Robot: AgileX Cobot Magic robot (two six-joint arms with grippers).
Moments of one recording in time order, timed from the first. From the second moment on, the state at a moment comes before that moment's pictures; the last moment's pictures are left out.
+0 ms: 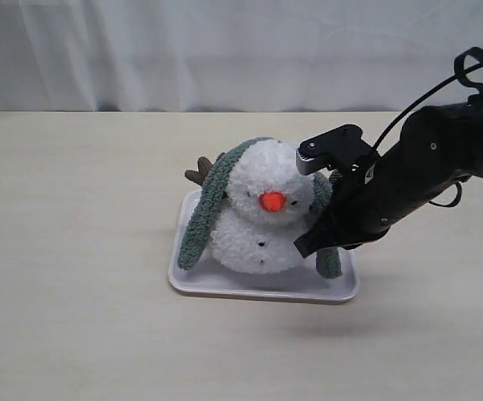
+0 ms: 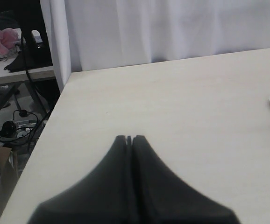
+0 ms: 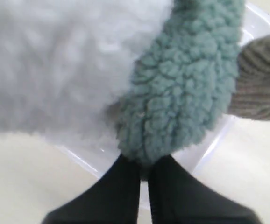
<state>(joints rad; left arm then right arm) 0.01 0.00 0.00 0.04 0.32 0.11 0.40 1.71 -0.99 0.11 0.54 -0.23</state>
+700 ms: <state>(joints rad) 0.01 0.00 0.00 0.04 0.32 0.11 0.40 1.69 -0.99 0.40 0.75 -0.43</state>
